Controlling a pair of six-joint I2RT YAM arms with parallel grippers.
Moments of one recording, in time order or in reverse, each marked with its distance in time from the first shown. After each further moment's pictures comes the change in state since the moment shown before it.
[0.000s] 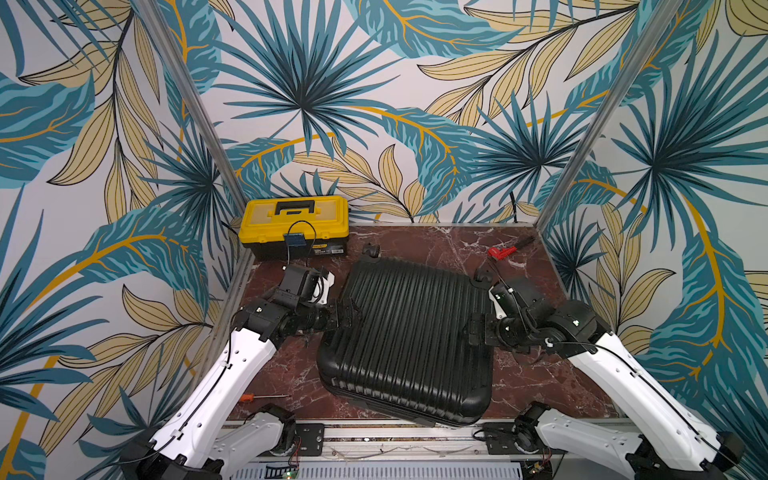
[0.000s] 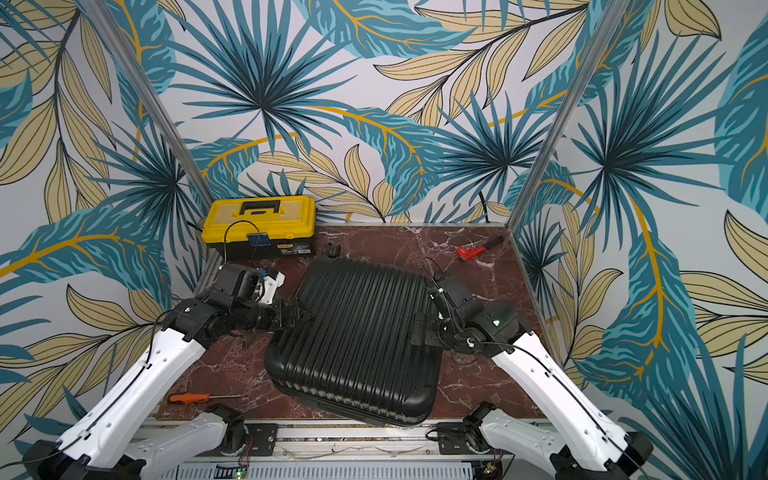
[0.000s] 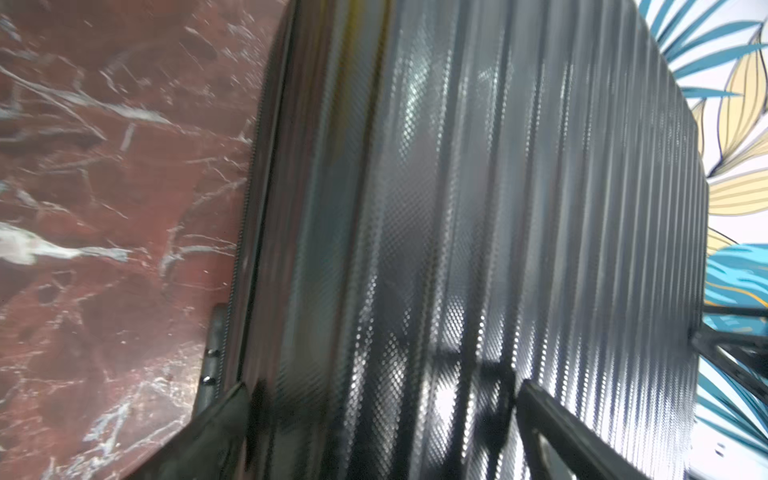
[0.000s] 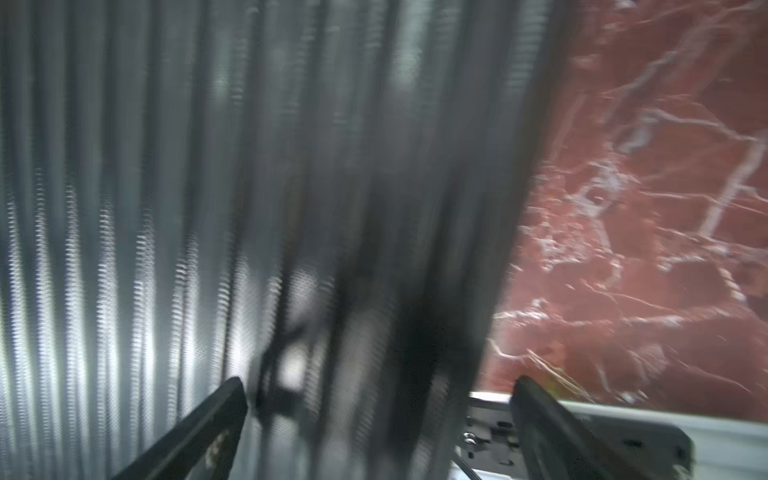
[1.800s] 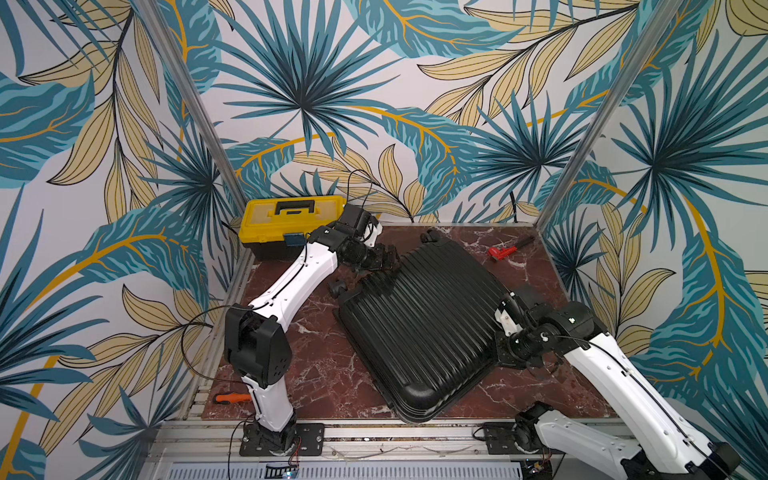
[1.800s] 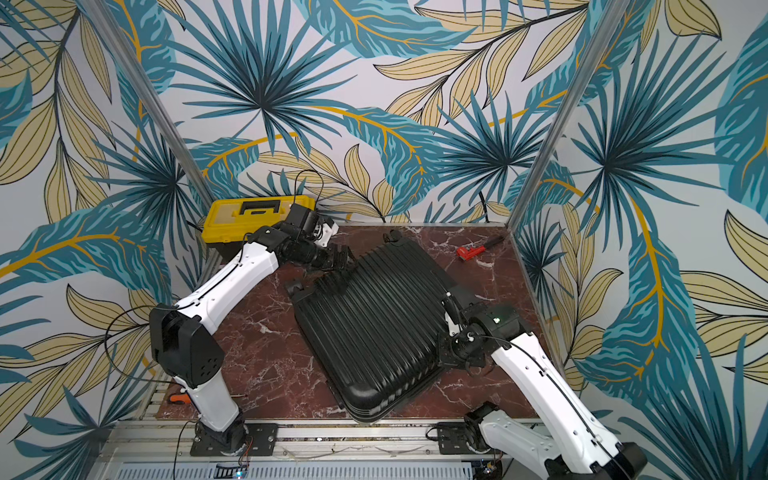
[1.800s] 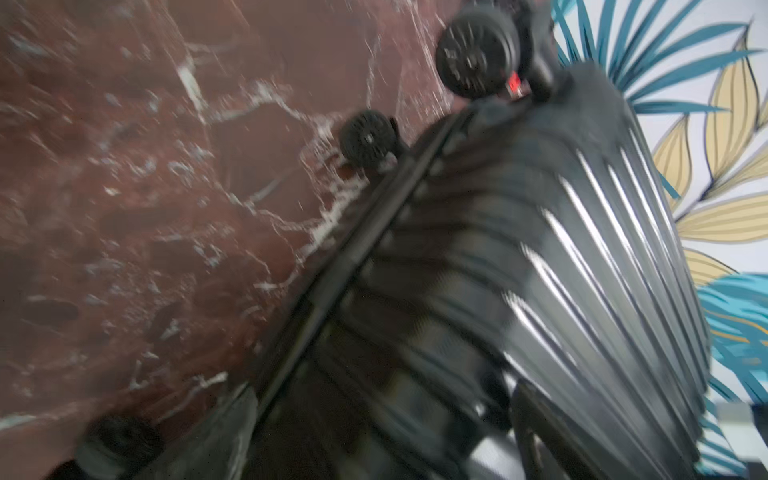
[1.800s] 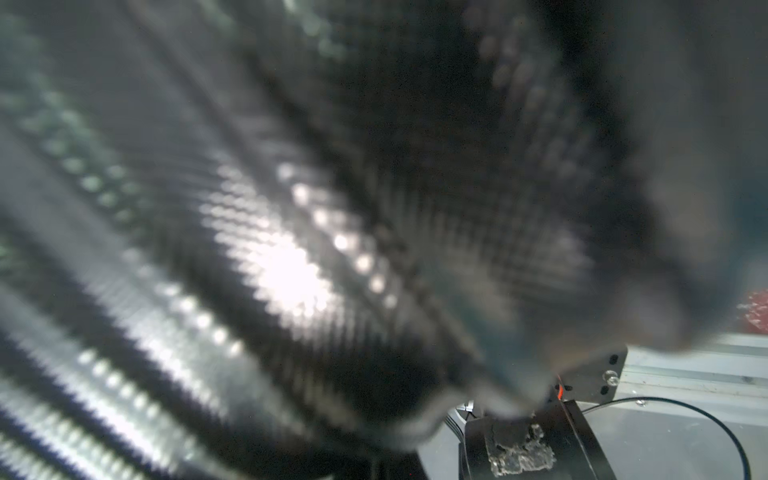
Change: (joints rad) left arm -0.050 0.718 0.622 0.083 0.067 0.128; right arm -0.151 0.005 -0.075 -0.209 -0.109 -0.188
